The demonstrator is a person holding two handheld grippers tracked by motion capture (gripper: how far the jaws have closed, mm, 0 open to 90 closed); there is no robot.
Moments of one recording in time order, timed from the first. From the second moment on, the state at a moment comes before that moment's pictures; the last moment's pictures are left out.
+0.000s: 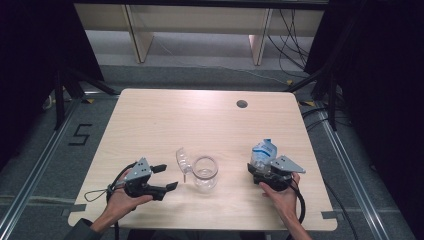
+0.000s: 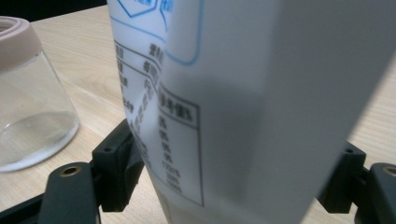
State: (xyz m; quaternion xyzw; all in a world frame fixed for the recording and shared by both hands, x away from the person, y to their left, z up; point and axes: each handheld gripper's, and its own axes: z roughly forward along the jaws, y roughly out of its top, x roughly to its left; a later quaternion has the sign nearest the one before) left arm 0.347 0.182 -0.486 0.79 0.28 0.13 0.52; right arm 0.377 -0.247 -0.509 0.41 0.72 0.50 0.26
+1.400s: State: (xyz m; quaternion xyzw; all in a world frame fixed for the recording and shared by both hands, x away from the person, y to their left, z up) left arm 0.347 0.182 -0.486 0.79 0.28 0.13 0.52; right arm 0.373 -0.235 -0.499 0.35 0.76 0.46 0.30
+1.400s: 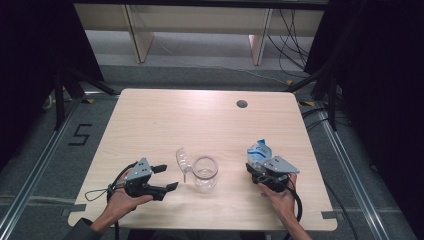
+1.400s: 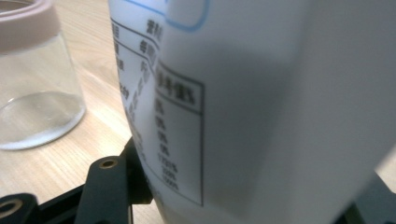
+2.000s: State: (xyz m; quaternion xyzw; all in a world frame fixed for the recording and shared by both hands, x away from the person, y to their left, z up) left arm 0.348 0.180 -0.487 0.80 0.28 0.13 0.52; right arm 0.363 -0.207 -0.482 0.26 0.80 0.40 0.37
